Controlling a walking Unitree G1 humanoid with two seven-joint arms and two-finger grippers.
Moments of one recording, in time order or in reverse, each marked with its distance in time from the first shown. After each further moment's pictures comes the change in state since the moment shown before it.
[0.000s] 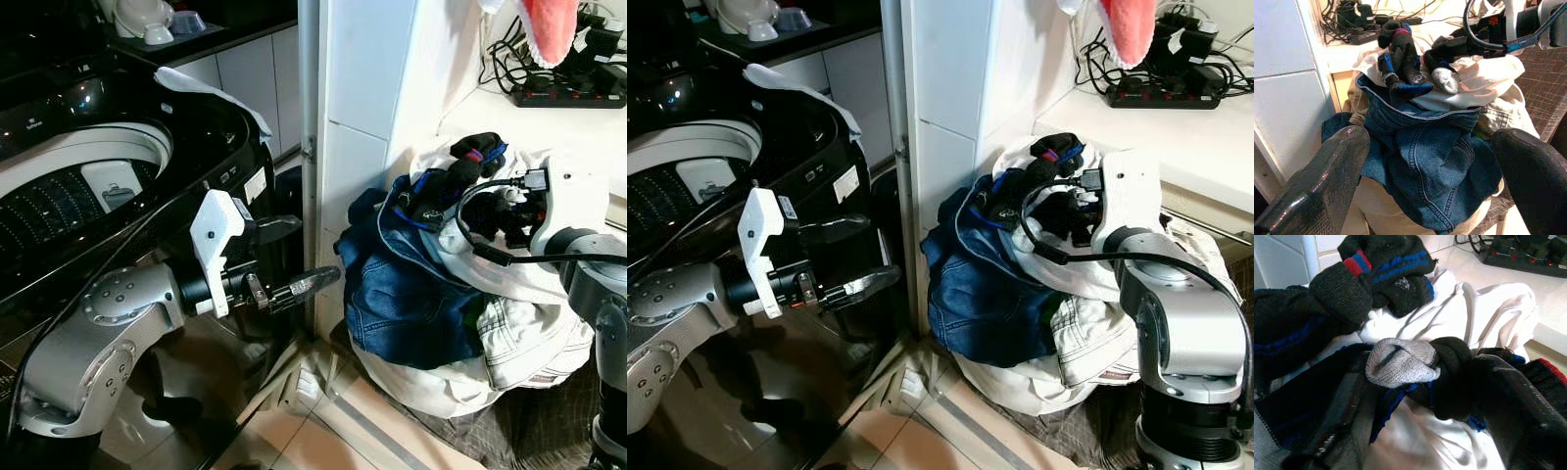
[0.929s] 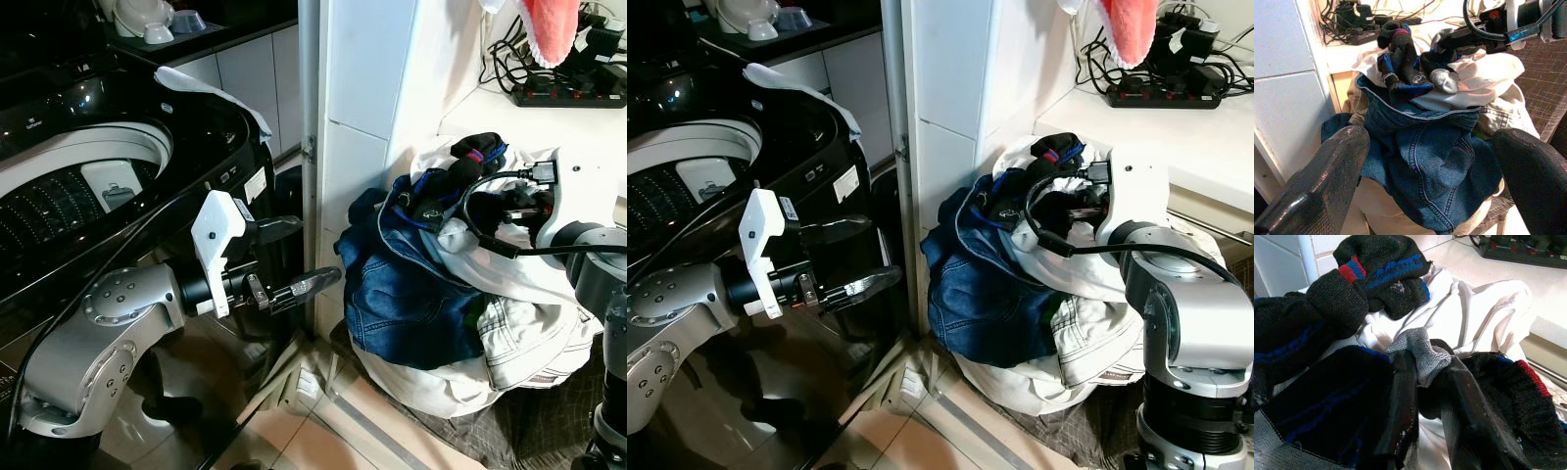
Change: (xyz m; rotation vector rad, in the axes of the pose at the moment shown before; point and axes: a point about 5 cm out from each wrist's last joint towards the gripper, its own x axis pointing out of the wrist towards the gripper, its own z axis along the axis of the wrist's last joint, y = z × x) left arm 0.000 0.000 0.000 0.007 -0.001 0.002; right arm -0.003 -0.002 0.007 0.026 0.025 0.010
